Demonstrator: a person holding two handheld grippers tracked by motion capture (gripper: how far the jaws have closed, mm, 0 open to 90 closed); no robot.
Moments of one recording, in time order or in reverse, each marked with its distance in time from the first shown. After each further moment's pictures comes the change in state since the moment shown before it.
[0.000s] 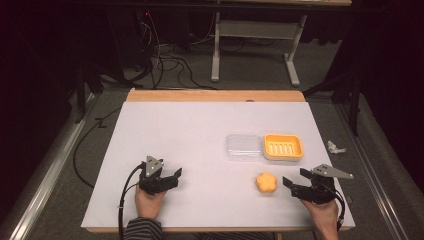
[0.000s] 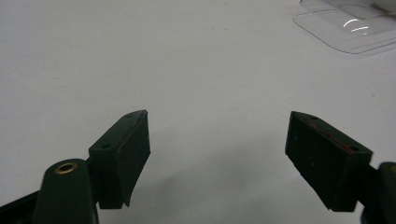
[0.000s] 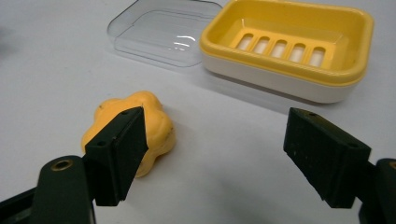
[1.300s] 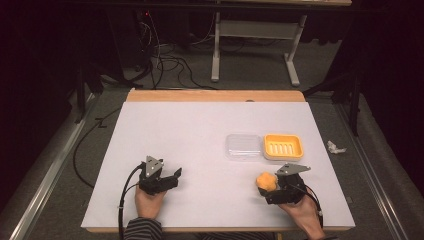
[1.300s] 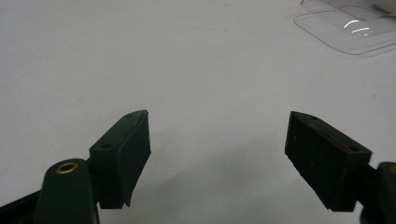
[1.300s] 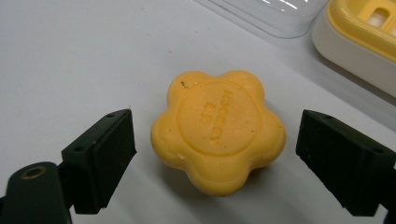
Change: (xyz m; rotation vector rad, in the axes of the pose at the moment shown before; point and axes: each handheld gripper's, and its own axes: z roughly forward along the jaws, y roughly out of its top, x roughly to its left) left arm 0.000 0.000 0.000 -0.004 -0.001 0.005; right arm 0.054 0.014 0.044 0.236 0.072 -0.219
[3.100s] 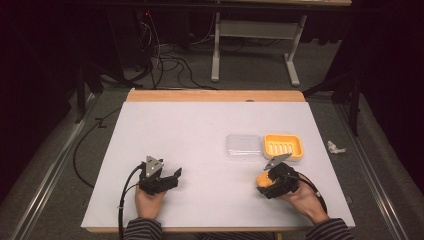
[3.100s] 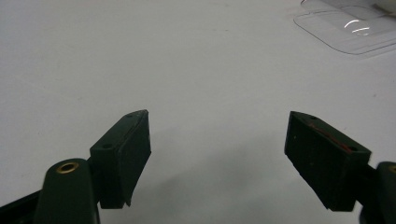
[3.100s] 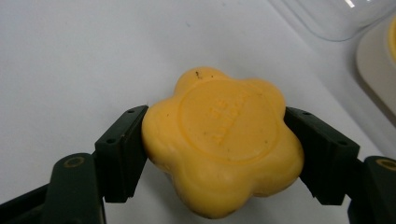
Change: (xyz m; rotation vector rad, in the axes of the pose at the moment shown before) left arm 0.000 0.000 0.000 -0.003 0.004 0.000; right arm -0.007 0.033 0.012 0.225 0.068 -0.205
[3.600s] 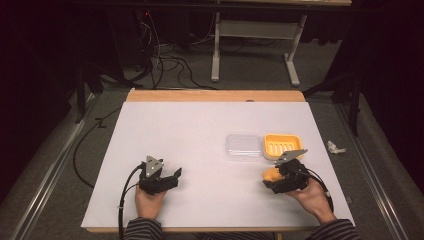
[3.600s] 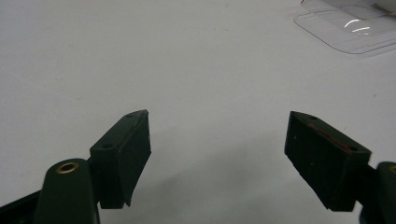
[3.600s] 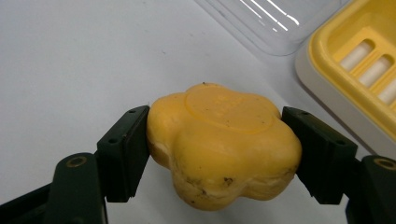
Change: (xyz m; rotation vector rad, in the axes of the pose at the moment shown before) left arm 0.000 0.000 0.000 0.002 0.001 0.000; right arm -0.014 -0.006 -0.024 -0.096 -0.010 0.060
